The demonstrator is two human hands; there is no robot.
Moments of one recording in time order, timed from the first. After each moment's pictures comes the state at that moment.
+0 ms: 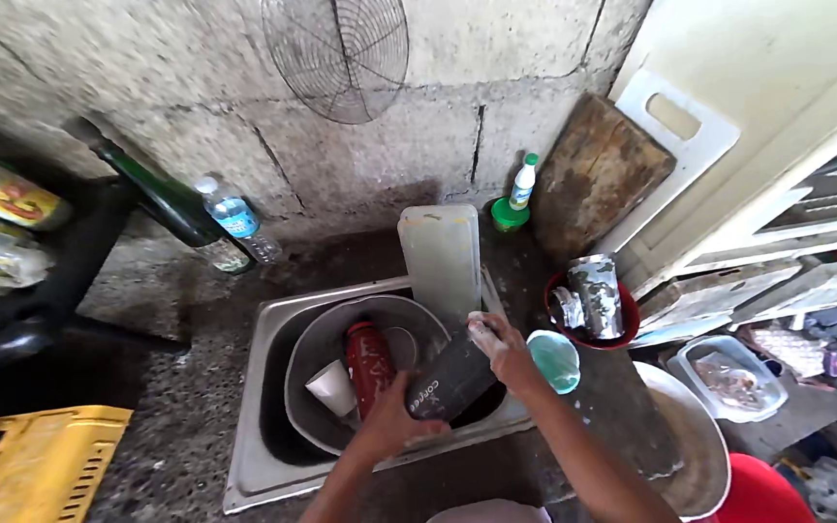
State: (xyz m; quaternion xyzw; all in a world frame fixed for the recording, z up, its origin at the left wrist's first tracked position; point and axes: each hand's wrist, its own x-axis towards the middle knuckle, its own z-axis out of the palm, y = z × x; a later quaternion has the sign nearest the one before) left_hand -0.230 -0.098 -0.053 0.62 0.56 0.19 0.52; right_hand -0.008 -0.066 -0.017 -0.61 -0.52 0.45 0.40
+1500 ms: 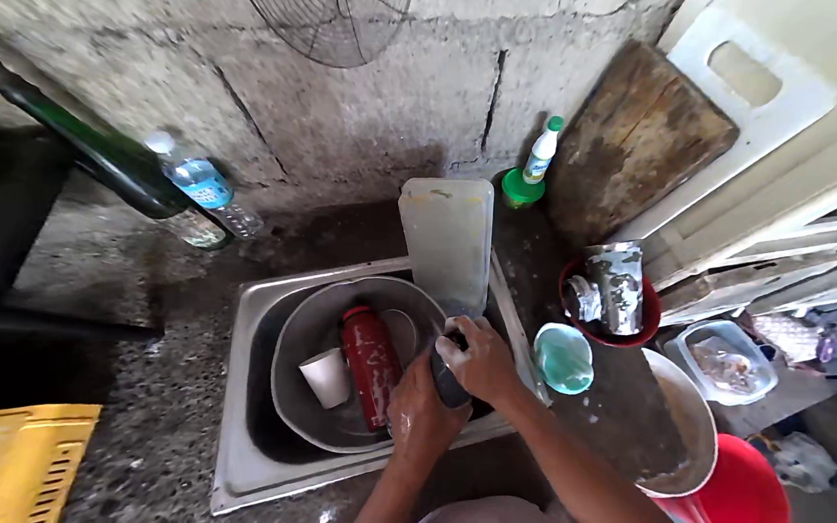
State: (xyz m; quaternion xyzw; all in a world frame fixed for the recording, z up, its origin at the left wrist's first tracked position) left_hand -0.167 -0.107 -0.077 0.69 0.64 0.31 0.17; right_hand -0.048 -0.050 -0.016 -0.67 -0.60 0.38 0.20
